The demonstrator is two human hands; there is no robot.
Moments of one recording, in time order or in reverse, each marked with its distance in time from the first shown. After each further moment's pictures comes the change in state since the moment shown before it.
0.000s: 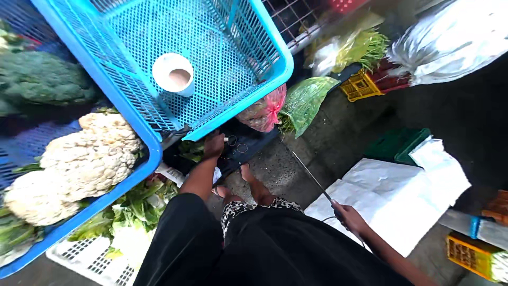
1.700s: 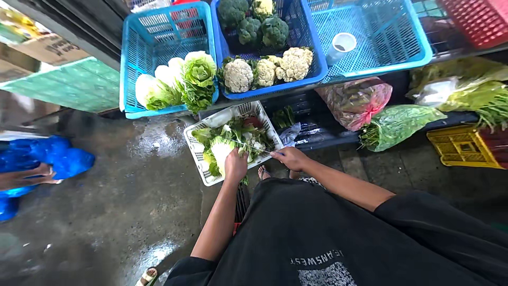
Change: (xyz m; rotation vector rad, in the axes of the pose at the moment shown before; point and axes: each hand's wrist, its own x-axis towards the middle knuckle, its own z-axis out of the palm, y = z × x) left_hand -0.493 -0.137 -0.058 -0.810 0.380 -0.623; right_hand -0.214 -0.276 0.357 -0.935 -0.384 -1.075
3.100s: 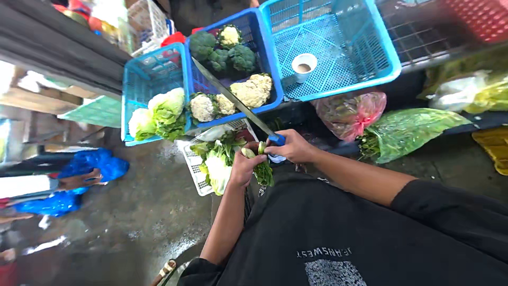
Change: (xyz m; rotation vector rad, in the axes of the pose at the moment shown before) left_hand -0.027 0.183 0.066 -1.016 -0.140 0.310; right_hand -0.075 0.032 -0.174 0.560 0.223 -0.532
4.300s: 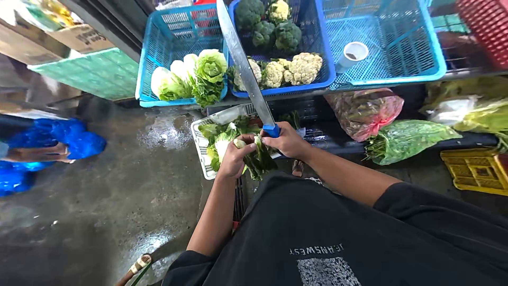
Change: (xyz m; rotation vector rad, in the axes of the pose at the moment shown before) left_hand -0.059 0.012 -0.167 -0.176 -0.095 0.041; right_hand 0.047 -0.036 0.171 0.121 -0.015 -0.054
